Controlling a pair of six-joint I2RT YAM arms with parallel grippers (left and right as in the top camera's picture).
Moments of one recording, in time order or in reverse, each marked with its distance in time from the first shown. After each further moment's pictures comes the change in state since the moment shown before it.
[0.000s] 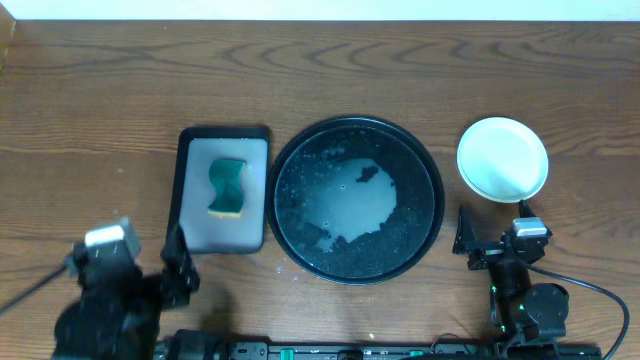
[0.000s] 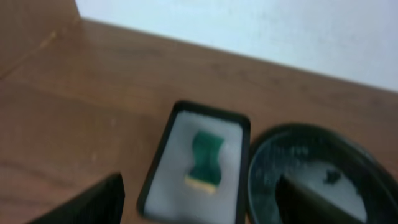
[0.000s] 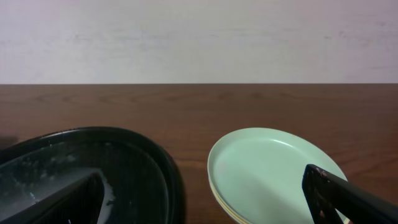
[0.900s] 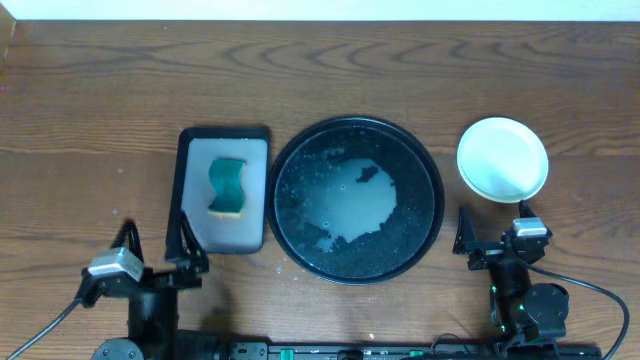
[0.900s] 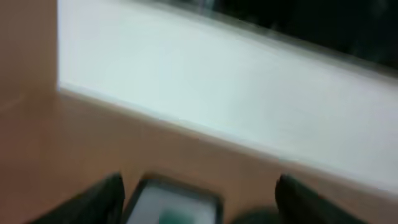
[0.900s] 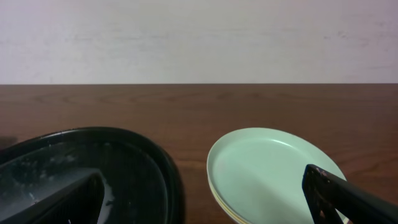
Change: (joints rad) left arm 0.002 -0.389 -0.513 0.644 -0.002 -0.049; right arm 0.000 0.000 0.000 0.000 0.003 0.000
